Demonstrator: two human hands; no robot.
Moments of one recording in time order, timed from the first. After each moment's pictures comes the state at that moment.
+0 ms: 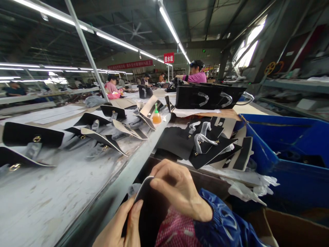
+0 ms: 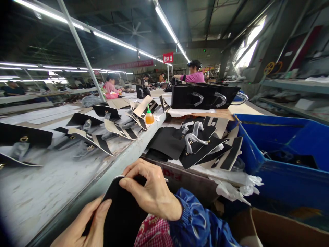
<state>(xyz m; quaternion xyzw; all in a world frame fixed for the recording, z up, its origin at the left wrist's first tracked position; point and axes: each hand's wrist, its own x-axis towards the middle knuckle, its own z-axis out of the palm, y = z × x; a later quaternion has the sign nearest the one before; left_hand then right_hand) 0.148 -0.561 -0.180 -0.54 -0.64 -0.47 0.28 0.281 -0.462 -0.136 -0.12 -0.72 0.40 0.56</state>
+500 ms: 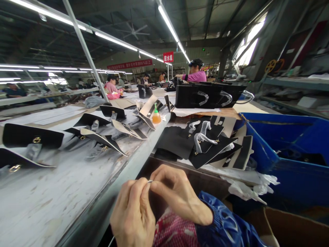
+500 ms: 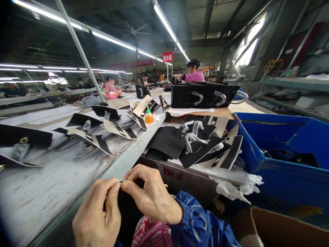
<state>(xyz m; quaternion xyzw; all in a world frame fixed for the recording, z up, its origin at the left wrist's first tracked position) 0.159 -0.531 -0.160 -0.64 -0.54 -0.49 0.25 0.280 -0.465 -0.148 -0.19 -0.69 0.48 0.50</state>
